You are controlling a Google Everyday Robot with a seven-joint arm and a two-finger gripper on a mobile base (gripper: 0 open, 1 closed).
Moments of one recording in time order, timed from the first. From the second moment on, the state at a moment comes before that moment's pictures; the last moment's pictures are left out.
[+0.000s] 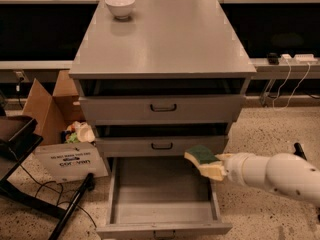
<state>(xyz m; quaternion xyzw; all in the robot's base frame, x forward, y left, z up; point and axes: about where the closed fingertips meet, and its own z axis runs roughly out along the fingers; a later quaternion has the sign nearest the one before) 0.490 -0.179 0.607 -0.24 0.89 0.18 0.35</state>
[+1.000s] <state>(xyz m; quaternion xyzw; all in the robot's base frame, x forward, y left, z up) 0.477 -0.111 0.493 -0.20 0.89 0.27 0.30</state>
